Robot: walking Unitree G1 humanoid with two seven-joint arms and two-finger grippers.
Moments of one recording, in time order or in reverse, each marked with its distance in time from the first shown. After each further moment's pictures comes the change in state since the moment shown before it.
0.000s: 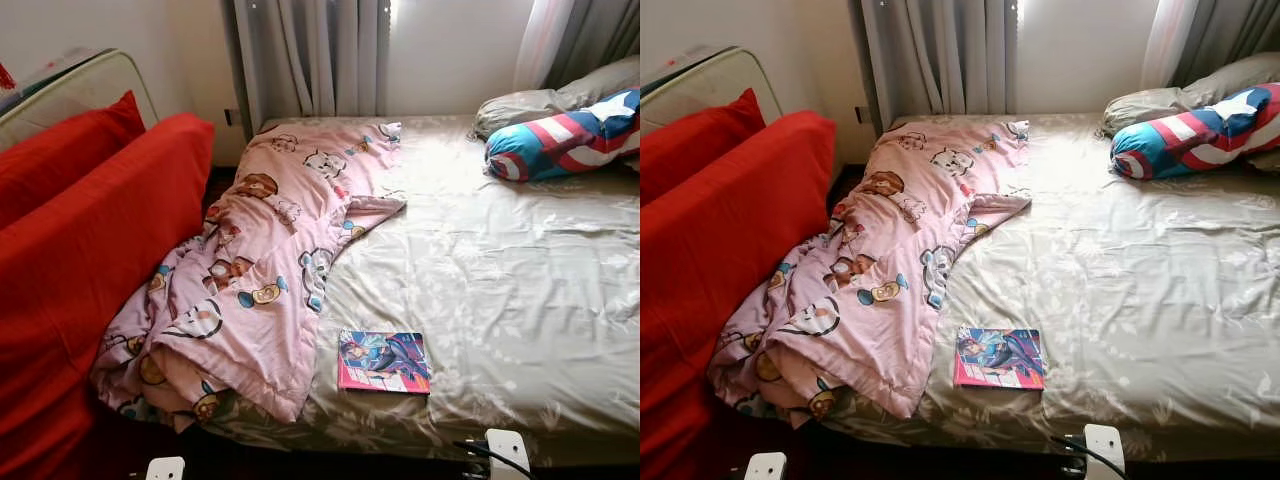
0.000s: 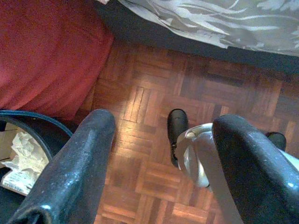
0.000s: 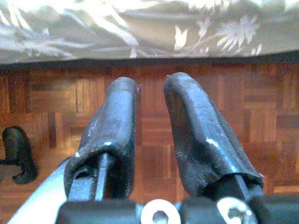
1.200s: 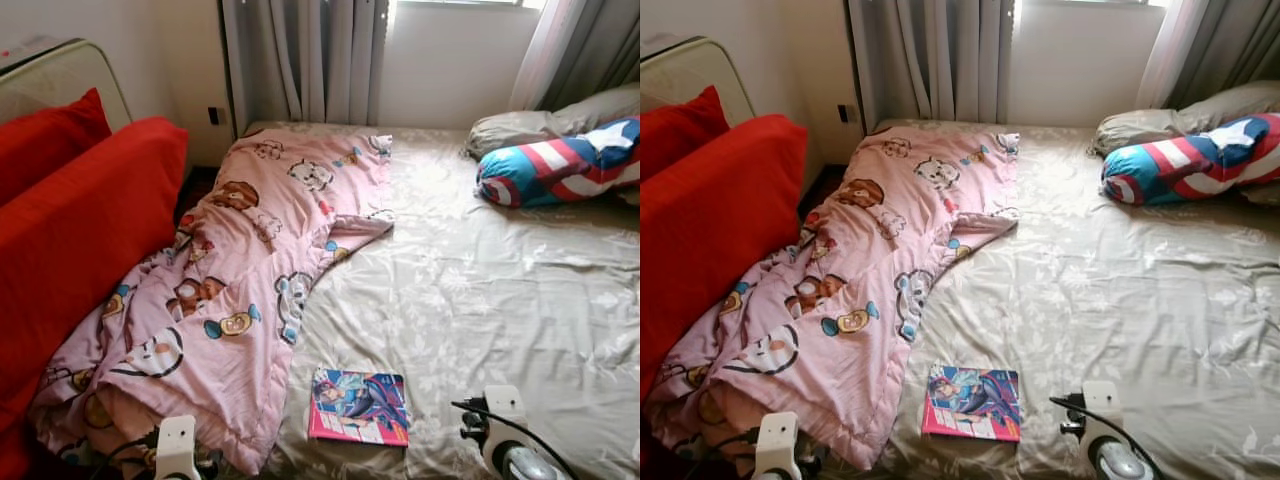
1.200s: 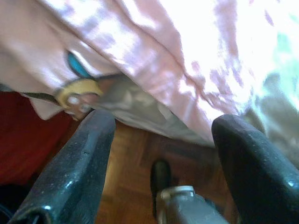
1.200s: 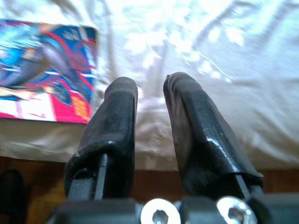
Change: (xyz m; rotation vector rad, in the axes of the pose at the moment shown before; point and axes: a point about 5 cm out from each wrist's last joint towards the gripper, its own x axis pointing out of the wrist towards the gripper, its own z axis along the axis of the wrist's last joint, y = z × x) left arm 0.007 -0.009 0.051 -0.090 -0.200 0.022; right arm 0.005 0.010 0.058 -0.080 -0.221 0.108
